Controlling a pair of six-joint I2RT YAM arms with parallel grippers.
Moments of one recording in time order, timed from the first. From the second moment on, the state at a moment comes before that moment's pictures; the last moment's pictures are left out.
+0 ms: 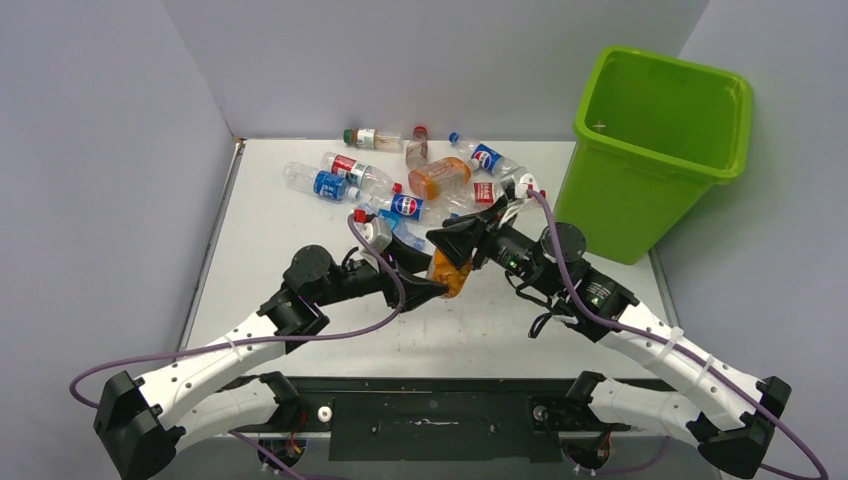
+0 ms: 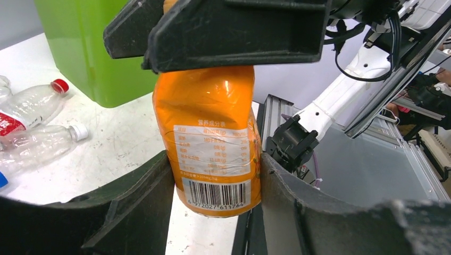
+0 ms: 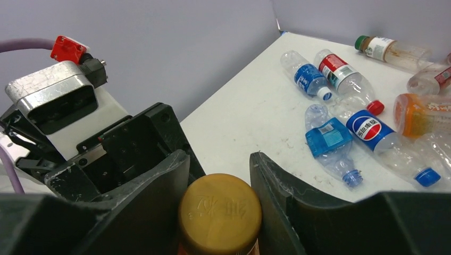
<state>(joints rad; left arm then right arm) -0.82 0.96 0.69 0.43 0.51 -0.38 0.86 0.96 1.00 0.00 -0.04 0.41</state>
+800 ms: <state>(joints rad) -0.94 0.80 0.62 0.40 0.06 -0.17 0.84 1.08 1.46 0.14 0.84 -0.22</state>
